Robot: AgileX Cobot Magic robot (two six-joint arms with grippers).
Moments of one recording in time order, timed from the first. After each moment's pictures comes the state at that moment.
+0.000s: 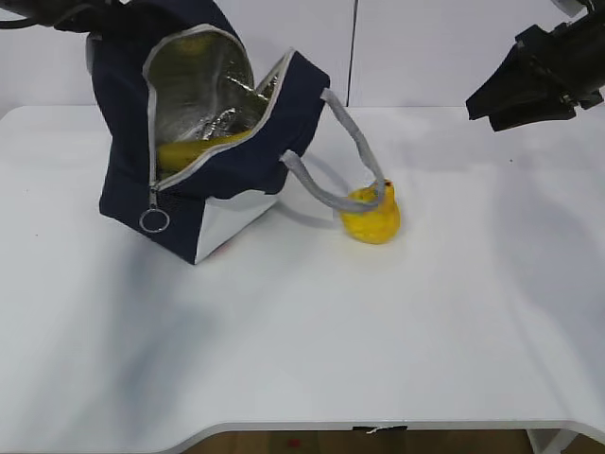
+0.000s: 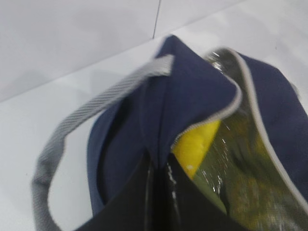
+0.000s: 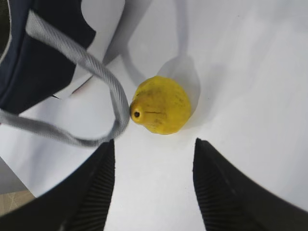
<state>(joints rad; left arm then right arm) -0.04 1.86 -1.64 -0.89 0.76 0.95 -0.19 1.93 -1.67 0.81 1.22 -0.67</state>
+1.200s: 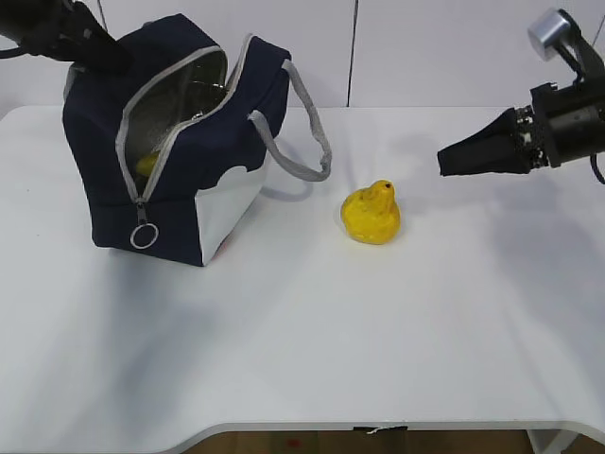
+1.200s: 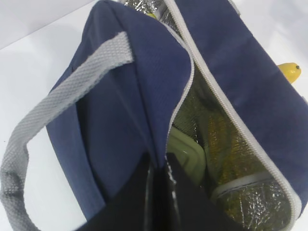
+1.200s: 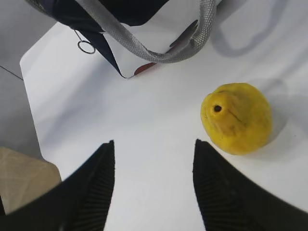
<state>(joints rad) -0.04 1.85 -1.64 -0.77 0.94 0.95 -0.19 1.84 -1.26 1.18 1.19 -1.47</state>
